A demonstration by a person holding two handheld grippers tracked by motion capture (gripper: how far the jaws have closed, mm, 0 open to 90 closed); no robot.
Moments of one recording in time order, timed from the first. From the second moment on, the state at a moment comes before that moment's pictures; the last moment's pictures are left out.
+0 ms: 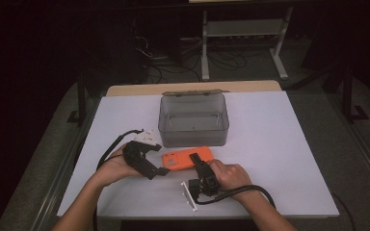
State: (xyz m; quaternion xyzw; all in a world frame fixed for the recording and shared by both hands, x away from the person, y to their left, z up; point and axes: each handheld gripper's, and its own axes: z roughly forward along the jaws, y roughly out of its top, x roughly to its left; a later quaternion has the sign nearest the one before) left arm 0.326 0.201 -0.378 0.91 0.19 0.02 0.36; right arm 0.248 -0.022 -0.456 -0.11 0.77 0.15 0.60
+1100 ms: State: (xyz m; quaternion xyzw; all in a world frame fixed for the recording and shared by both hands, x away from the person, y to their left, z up) left arm 0.294 0.257 -0.418 0.90 0.26 0.08 0.35; right arm 0.248 -0.022 -0.454 -0.11 0.77 0.15 0.60
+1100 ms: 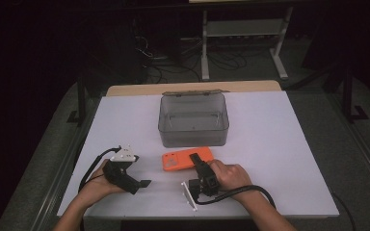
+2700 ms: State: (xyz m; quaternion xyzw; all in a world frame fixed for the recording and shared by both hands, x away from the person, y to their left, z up) left arm 0.293 0.259 -0.434 0.88 0.27 0.09 0.37; right arm 0.270 -0.046 -0.433 0.05 0.83 0.28 0.49
